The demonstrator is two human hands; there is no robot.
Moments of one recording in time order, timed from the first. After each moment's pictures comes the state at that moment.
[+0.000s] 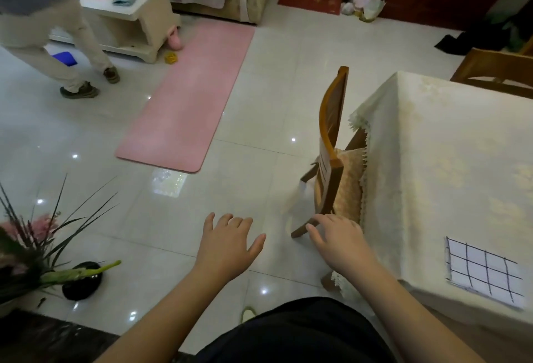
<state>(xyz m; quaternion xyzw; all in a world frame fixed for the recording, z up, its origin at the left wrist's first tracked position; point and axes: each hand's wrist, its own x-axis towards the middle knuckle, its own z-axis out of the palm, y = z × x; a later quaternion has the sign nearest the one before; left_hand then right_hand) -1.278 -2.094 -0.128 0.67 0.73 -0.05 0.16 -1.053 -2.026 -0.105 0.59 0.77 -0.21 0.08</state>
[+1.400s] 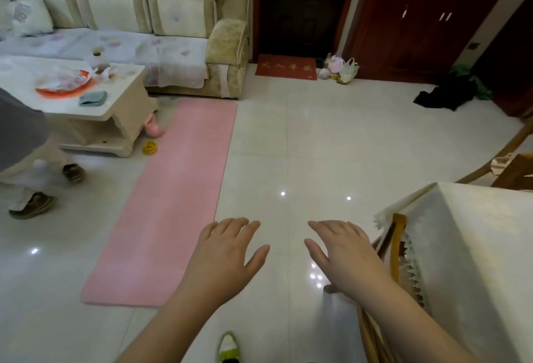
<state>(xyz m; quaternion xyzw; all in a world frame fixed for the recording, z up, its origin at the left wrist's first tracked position) -1.511 -1.624 -0.043 0.76 0.63 0.11 0.04 -1.280 -1.596 -0.021 0.59 0.80 -0.12 0.04</state>
